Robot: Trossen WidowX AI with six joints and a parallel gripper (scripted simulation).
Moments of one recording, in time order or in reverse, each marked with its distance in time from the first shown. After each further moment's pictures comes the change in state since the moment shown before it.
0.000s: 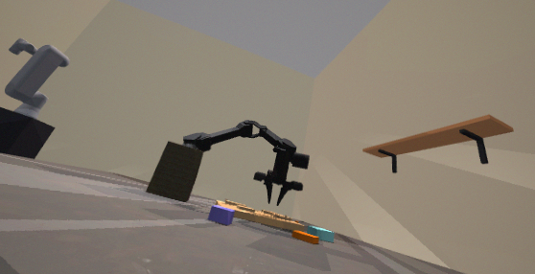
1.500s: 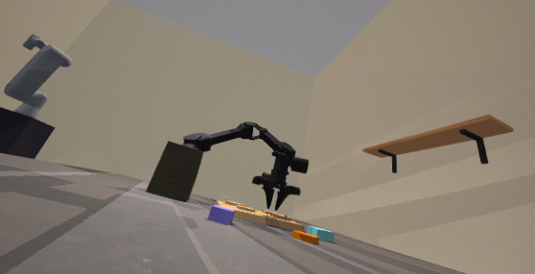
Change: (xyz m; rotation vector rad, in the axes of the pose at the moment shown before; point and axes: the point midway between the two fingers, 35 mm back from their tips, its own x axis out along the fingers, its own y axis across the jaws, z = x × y) arm 0.017 0.000 0.000 -0.312 0.009 0.002
